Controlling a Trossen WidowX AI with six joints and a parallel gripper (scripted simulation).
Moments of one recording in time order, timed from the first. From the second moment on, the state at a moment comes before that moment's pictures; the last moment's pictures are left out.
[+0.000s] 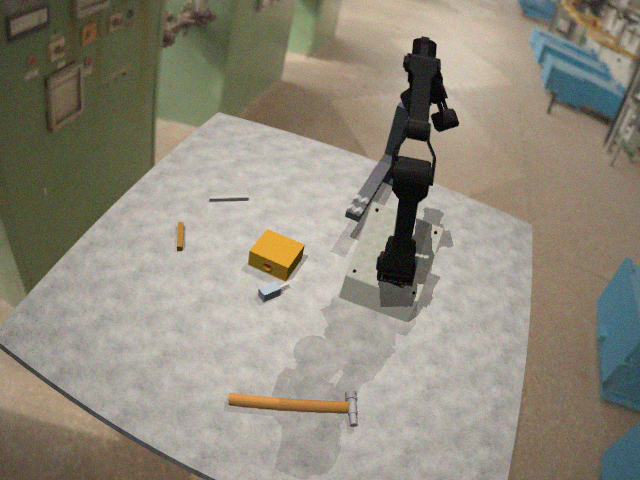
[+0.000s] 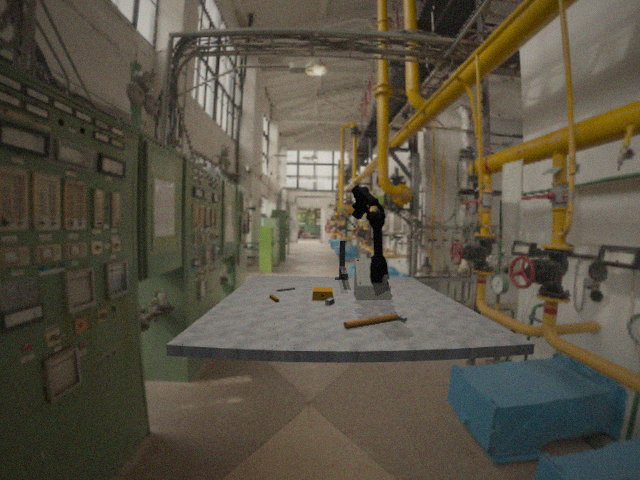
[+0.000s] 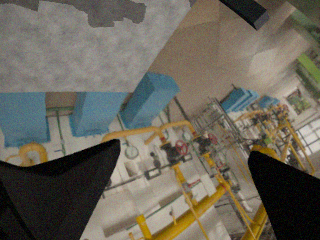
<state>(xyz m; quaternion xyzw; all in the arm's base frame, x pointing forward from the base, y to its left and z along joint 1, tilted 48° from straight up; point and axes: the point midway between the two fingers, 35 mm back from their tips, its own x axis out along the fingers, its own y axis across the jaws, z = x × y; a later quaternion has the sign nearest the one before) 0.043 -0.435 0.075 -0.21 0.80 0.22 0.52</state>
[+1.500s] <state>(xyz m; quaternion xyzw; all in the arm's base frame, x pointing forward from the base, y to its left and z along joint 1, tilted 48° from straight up) 0.272 0.080 0.092 -0.08 0.42 0.57 0.70</state>
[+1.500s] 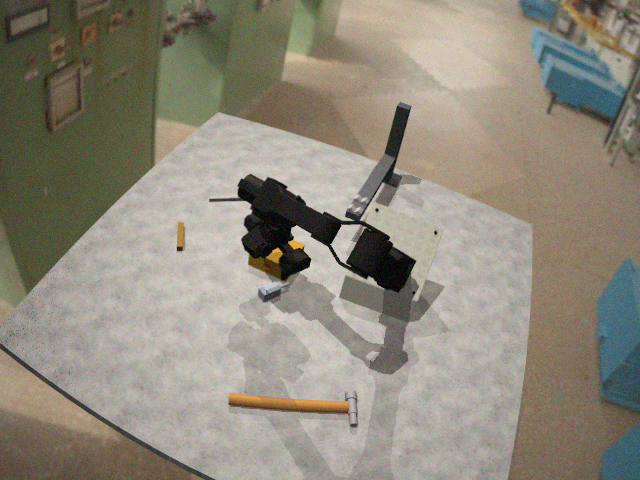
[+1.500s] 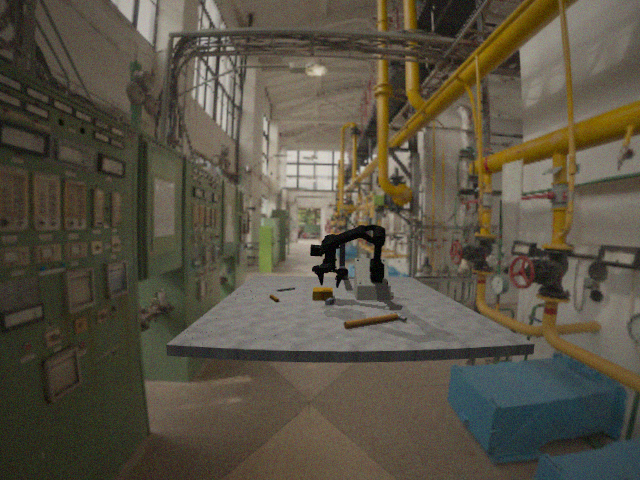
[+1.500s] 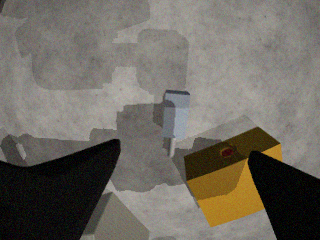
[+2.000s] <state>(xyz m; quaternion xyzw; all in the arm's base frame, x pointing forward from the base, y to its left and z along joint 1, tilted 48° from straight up) 0.270 0.115 0.065 -0.08 0.42 0.58 0.70</state>
